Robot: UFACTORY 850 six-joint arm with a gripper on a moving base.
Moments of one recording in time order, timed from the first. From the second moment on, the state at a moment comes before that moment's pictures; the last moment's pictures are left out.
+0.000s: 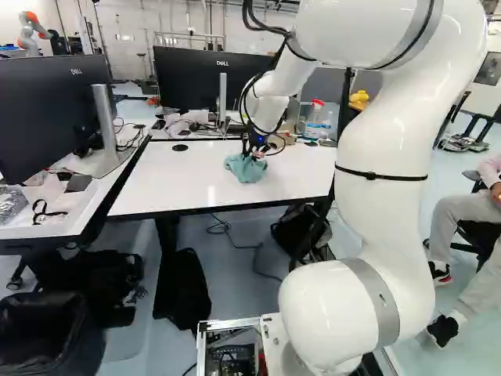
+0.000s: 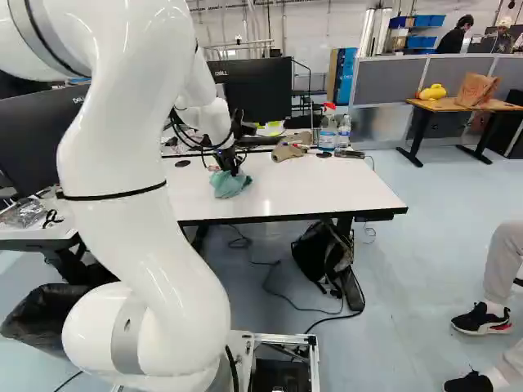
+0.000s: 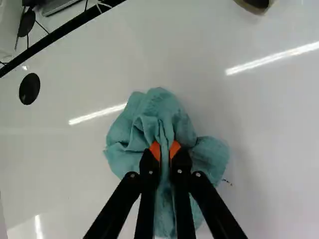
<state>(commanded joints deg) 4.6 -17.8 -59.9 19.4 -15.6 0.0</state>
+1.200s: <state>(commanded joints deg) 6.0 -6.0 -46.5 19.4 -15.6 0.0</state>
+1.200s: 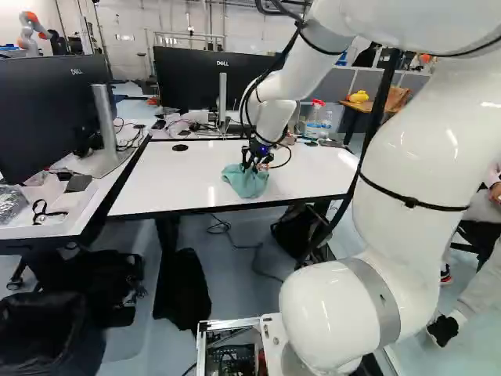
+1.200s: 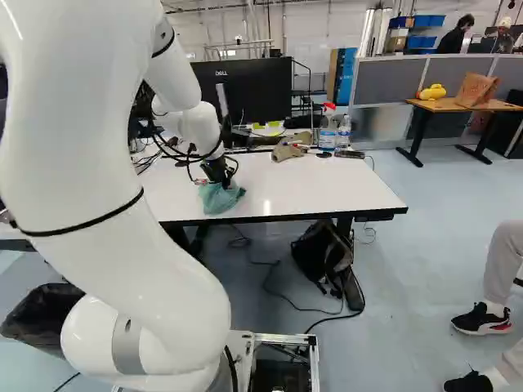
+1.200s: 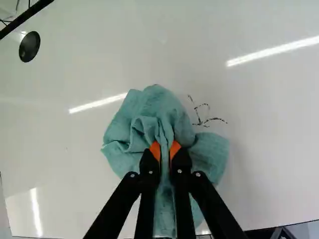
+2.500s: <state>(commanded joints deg) 18.7 -0.3 -45.1 19.4 -15.6 0.0</state>
